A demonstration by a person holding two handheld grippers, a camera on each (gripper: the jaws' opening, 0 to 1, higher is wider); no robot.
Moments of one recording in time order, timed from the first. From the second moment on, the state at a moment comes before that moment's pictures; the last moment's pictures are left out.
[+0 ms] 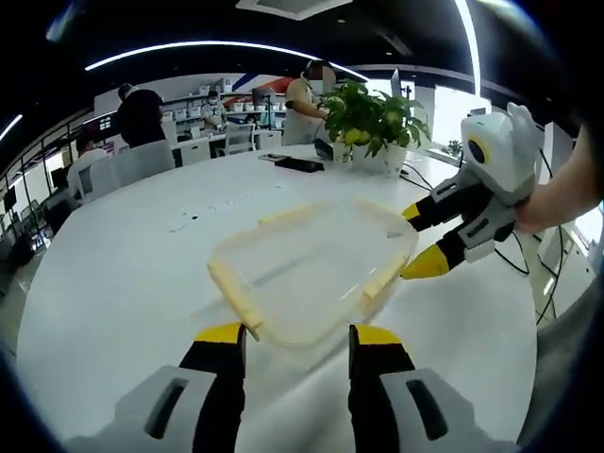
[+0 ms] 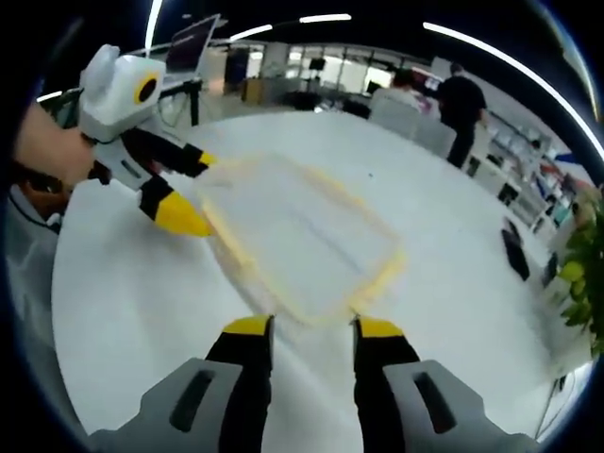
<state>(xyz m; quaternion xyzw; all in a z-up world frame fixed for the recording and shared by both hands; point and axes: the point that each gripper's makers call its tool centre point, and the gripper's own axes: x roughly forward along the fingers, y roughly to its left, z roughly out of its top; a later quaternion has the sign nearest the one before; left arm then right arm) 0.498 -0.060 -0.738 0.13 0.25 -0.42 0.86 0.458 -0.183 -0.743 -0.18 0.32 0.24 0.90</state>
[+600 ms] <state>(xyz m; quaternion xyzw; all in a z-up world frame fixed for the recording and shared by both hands) 0.505 -0.046 -0.737 0.14 0.25 -0.41 0.87 0.467 -0.168 -0.743 -0.18 0.32 0.25 0.90</state>
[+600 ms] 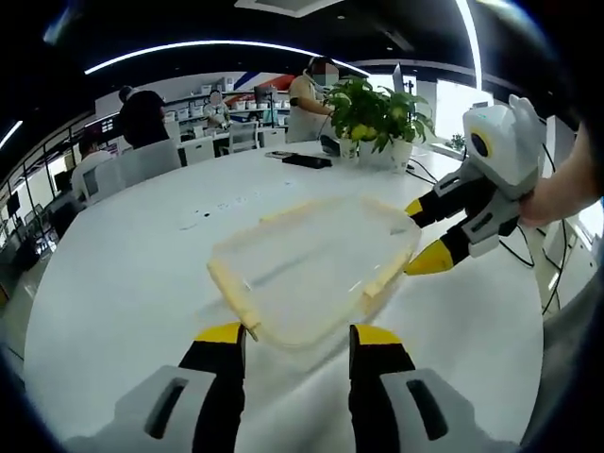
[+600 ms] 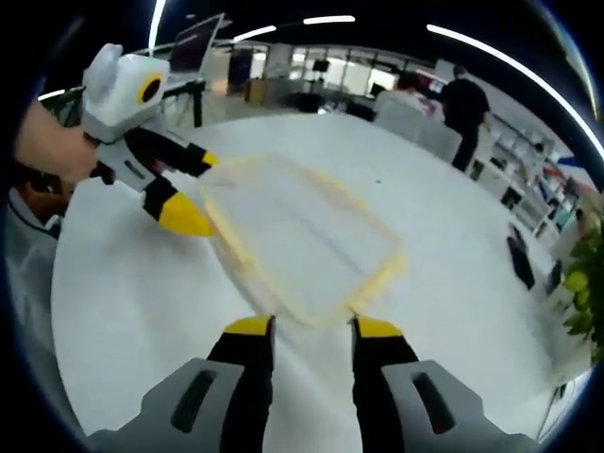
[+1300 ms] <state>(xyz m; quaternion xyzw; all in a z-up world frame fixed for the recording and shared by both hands) 0.505 -0.032 -0.736 0.13 0.25 -0.39 0.87 0.472 -0.166 -0.739 -0.18 0.31 0.25 0.90</state>
